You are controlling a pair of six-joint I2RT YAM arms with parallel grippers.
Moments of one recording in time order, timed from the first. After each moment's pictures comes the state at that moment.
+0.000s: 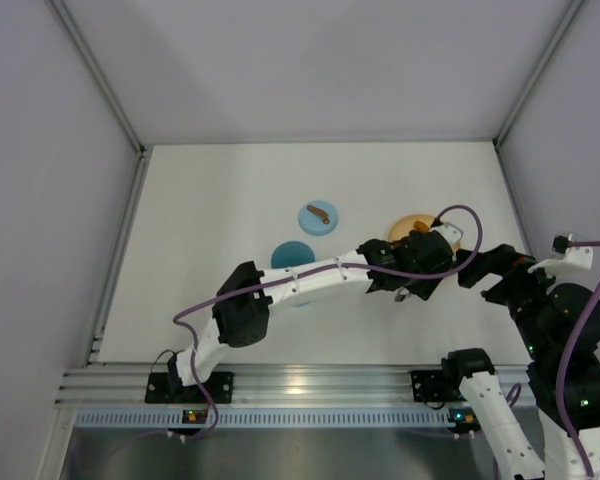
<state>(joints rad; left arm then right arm) -1.24 2.19 2.03 -0.63 -0.19 -0.40 0.12 0.36 1.09 -0.91 0.07 0.46</state>
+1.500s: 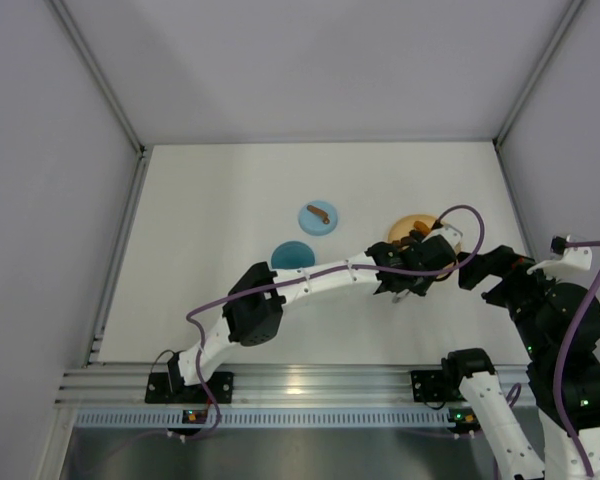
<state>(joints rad) -1.24 2.28 2.10 -0.64 -0.28 -0.39 0.12 0.36 1.09 -0.95 0.10 0.44</state>
